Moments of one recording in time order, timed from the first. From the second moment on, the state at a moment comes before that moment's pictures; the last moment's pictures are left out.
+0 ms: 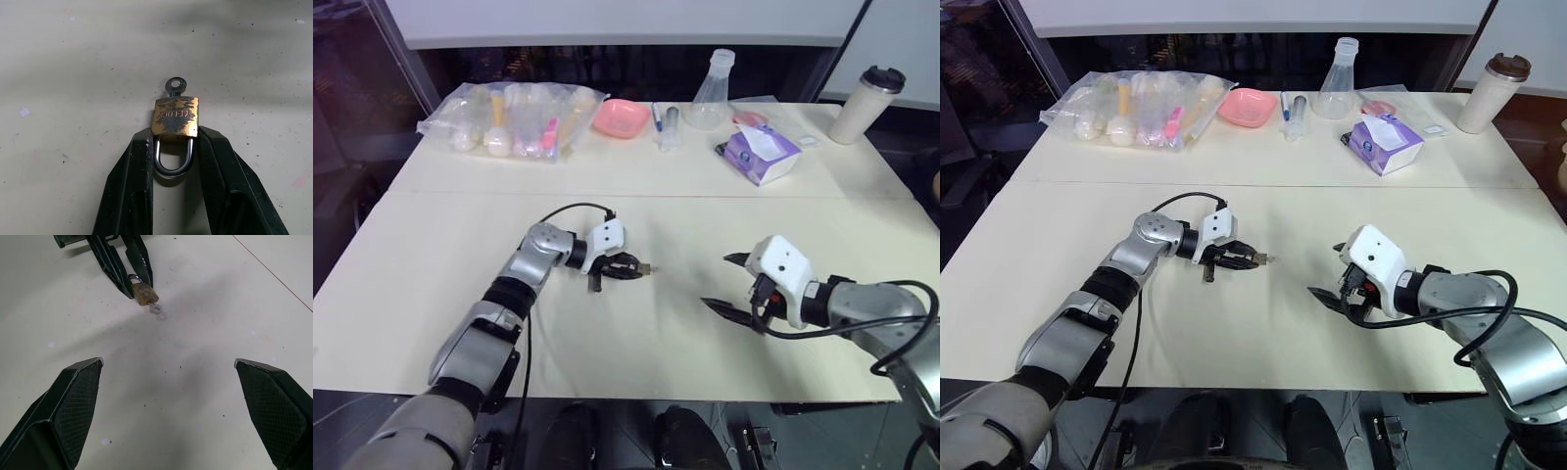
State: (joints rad) left arm -0.86 0.31 -0.34 0.79 -0.02 -0.06 -1.24; right arm -0.12 -0.89 -0.07 -0.67 0.42 0.81 0.69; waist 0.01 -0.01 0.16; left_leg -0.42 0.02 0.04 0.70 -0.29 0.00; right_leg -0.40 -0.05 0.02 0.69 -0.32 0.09
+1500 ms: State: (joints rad) left arm -1.01 0.40 -0.21 0.74 -0.11 0.00 -1.45; right arm -0.55 -0.63 0.36 -0.02 -0.43 -0.26 0.58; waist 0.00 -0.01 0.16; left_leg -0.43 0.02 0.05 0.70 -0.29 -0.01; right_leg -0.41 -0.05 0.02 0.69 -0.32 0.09
